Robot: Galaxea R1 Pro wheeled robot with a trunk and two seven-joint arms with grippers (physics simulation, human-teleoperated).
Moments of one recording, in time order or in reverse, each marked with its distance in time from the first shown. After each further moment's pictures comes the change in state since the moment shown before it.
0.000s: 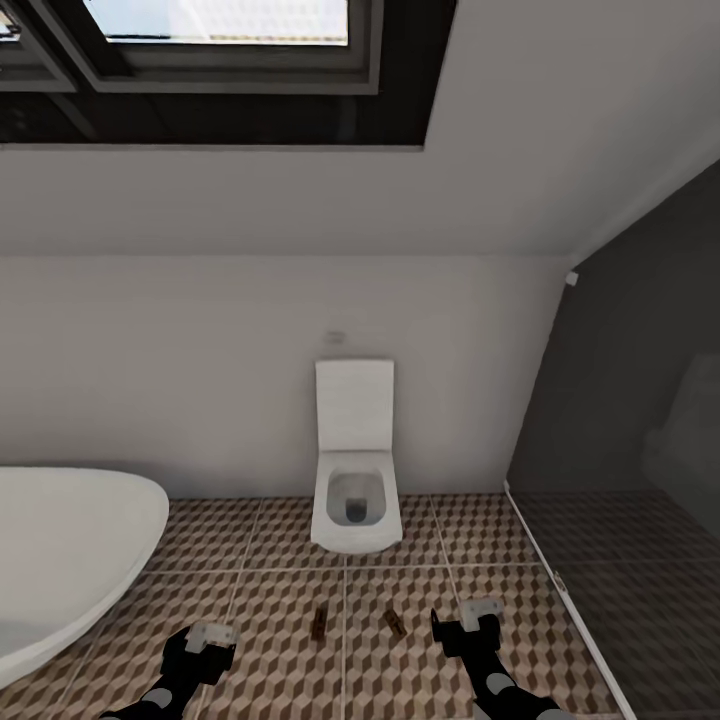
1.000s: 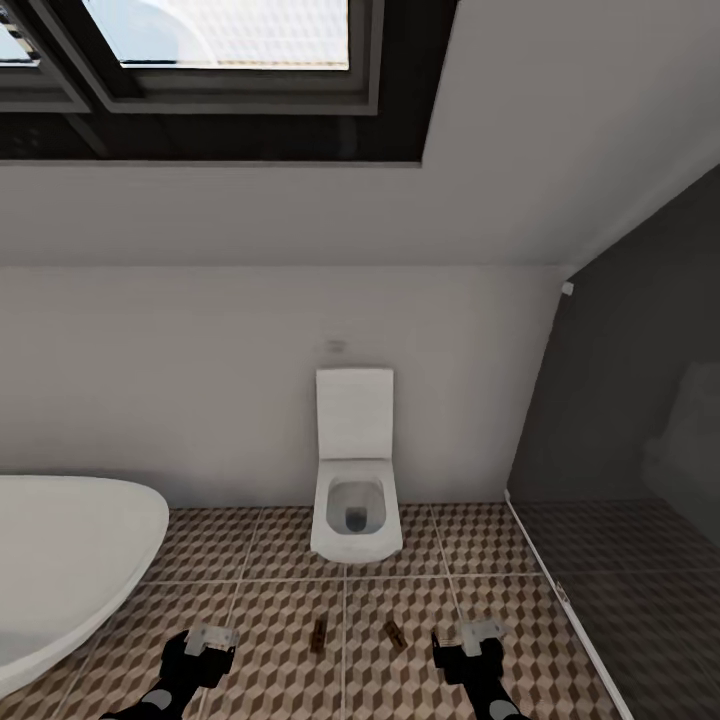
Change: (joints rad) left arm 0.003 0.000 0.000 0.000 0.002 0.020 0.001; right arm 0.050 0.004 0.000 0.002 -0.001 0.006 0.000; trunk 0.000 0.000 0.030
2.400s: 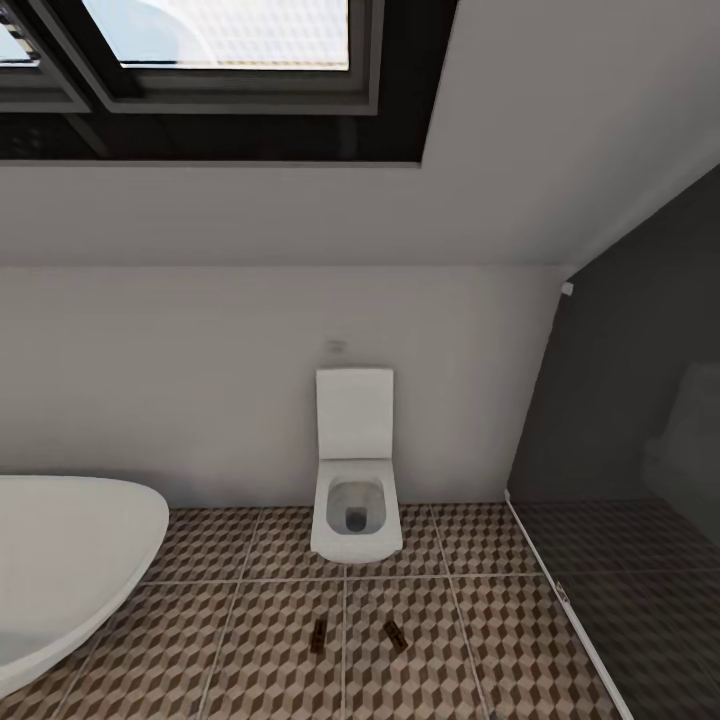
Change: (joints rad) left arm 0.338 0.072 0.006 0.000 0.029 0.173 0.010; right arm 0.265 0.011 -0.002 0.002 0.000 0.116 0.091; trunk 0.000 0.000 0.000
